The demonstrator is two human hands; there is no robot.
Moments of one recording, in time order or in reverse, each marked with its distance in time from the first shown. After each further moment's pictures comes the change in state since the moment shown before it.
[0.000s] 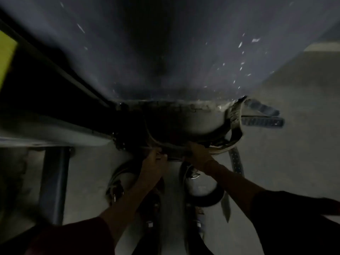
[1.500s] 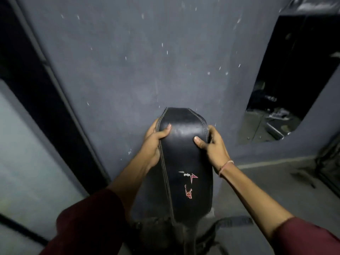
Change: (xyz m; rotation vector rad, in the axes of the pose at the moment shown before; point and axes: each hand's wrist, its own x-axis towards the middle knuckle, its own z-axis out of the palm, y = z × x) left_hand -0.406 0.576 -0.263 -0.735 -0.312 0.764; right_hand -0.502 -0.340 -0.451 1.026 0.771 -0.687
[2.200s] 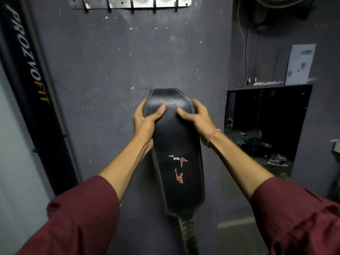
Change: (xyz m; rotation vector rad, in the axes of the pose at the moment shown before) left_hand -0.018 0.183 0.181 0.061 0.079 0.568; right_hand 0.039 -0.256 -0.038 0.111 -0.144 -0.356
